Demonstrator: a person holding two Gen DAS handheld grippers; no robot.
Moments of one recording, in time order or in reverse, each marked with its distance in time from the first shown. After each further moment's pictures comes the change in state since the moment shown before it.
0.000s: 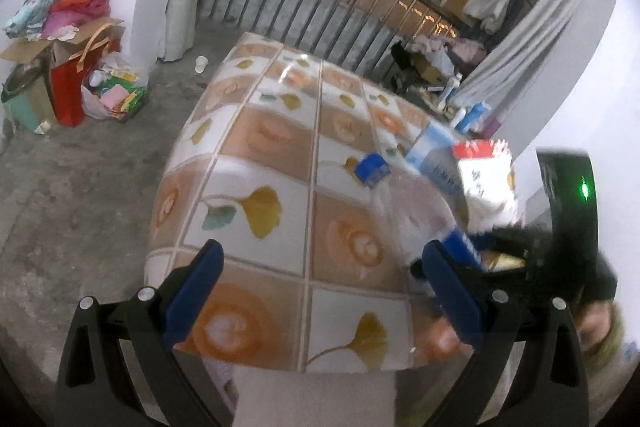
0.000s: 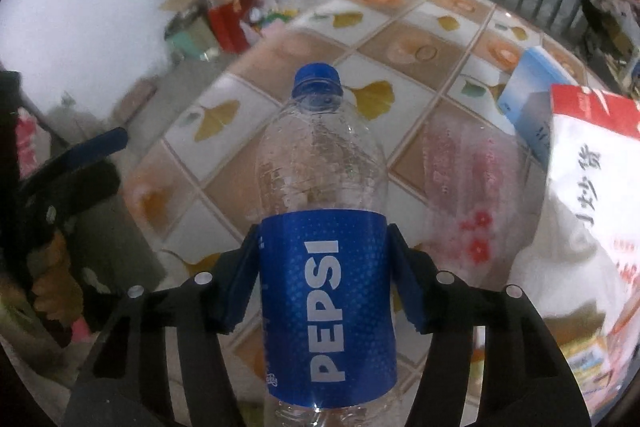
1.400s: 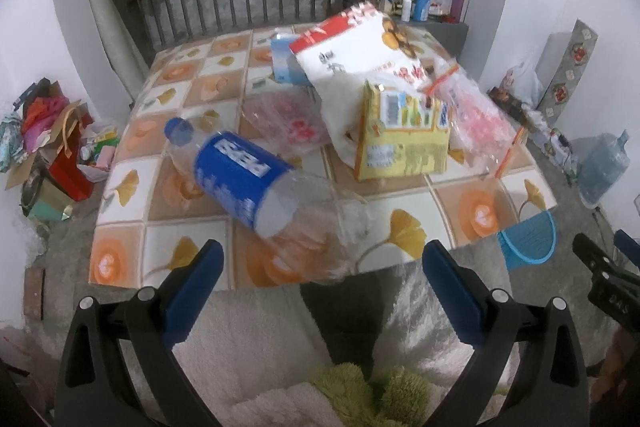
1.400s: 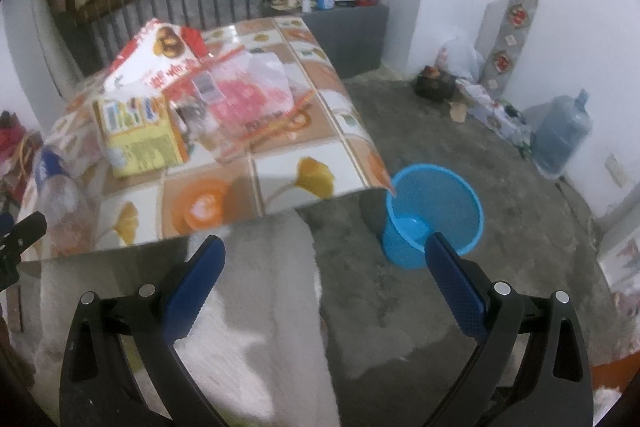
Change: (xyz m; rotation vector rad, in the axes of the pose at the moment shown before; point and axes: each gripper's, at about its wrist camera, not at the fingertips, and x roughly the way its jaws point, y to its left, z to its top) left arm 0.005 -0.206 -0.090 0.440 0.178 0.178; right arm -0.166 -0.088 -0.256 0.757 -0.245 -0.670
